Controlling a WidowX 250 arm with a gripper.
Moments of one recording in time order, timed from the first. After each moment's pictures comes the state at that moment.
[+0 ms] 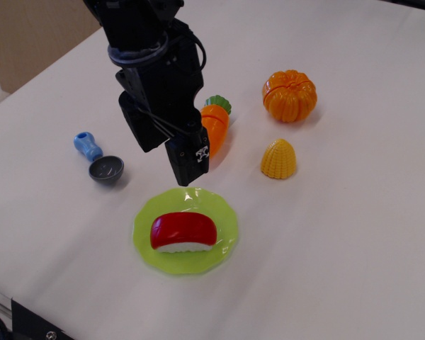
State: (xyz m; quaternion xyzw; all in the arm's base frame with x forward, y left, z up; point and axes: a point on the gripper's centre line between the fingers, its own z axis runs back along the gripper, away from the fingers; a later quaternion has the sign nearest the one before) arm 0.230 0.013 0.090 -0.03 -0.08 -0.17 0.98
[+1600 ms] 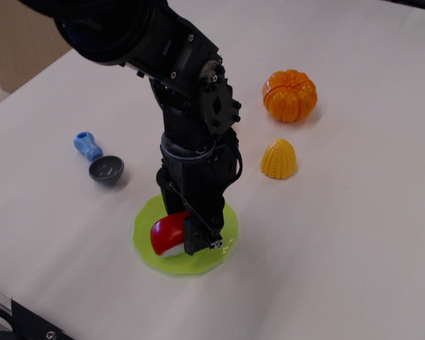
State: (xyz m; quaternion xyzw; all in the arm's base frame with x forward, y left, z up) arm 0.220 -0.012 0.019 0.02 -0.01 -0.28 0.96
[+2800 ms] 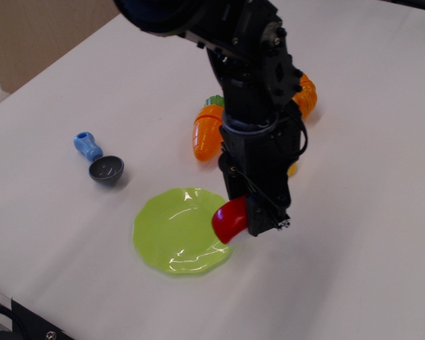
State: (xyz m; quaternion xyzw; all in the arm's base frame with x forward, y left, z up) arm 0.248 -0.061 0.038 -0.03 -0.05 -0.30 0.95
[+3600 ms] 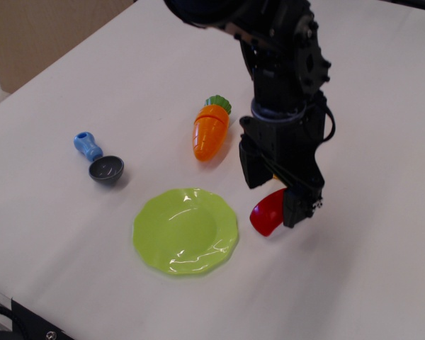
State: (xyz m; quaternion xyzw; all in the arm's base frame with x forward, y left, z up) arm 0.271 -0.071 0.045 -0.03 -0.06 -0.24 0.97
